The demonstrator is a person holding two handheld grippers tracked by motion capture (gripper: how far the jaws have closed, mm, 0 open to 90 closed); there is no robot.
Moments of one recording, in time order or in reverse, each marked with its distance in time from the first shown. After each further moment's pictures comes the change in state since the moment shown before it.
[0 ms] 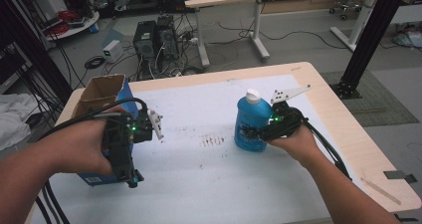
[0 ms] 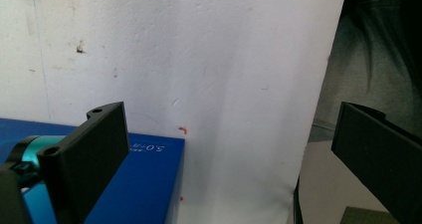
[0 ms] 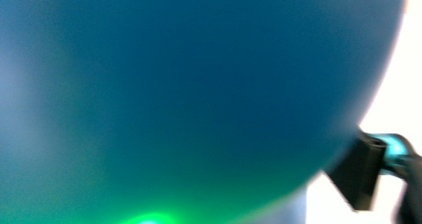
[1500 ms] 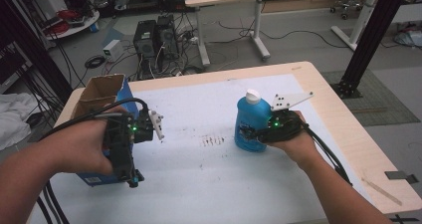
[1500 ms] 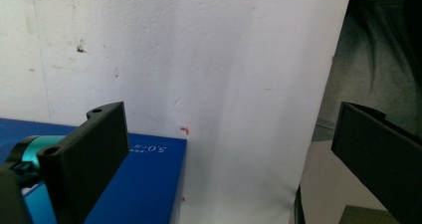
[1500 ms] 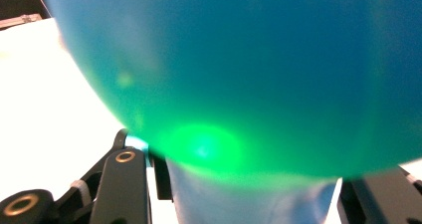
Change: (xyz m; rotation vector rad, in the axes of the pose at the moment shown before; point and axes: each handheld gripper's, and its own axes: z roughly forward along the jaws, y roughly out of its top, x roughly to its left) left arm 0.003 0.002 0.003 0.008 0.001 -0.004; right arm 0.011 -0.007 0.001 -0.060 -0.047 -0.133
